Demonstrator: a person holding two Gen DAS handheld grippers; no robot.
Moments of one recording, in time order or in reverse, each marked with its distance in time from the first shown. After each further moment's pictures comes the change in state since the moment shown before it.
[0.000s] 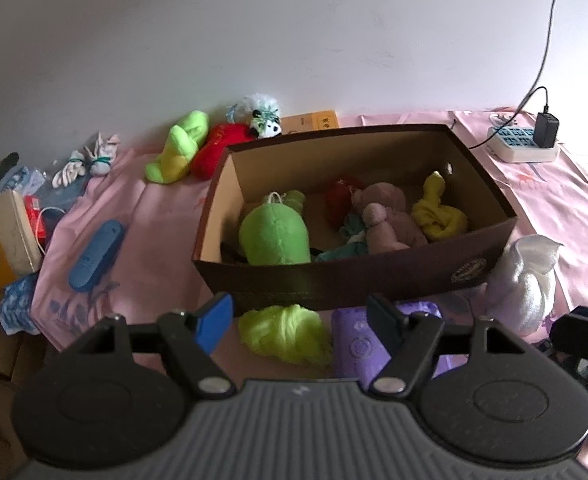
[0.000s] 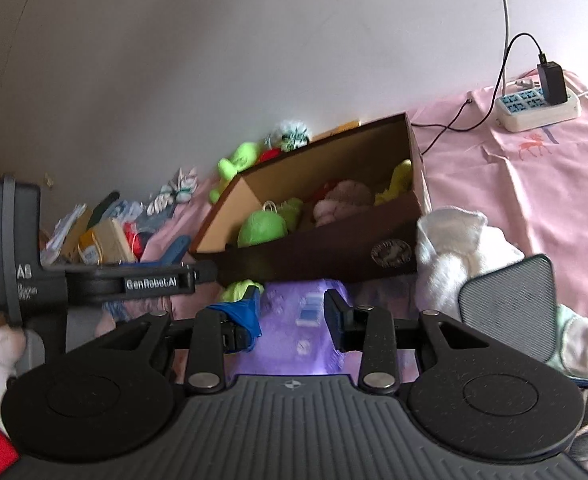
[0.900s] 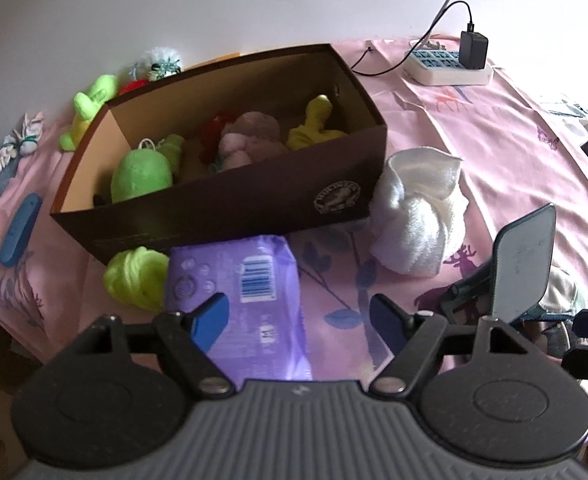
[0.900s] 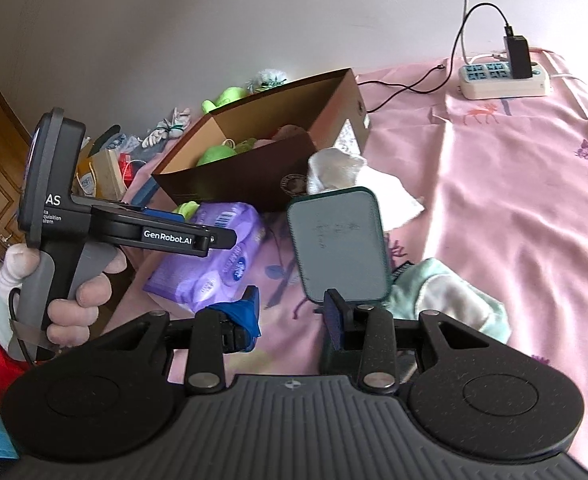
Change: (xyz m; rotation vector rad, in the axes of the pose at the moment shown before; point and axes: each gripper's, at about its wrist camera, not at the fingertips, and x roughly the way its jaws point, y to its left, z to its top) left arm 0.023 -0.118 -0.025 0.084 0.158 -0.103; right arm -0.057 -0.100 -0.015 -0.096 0.159 0.022
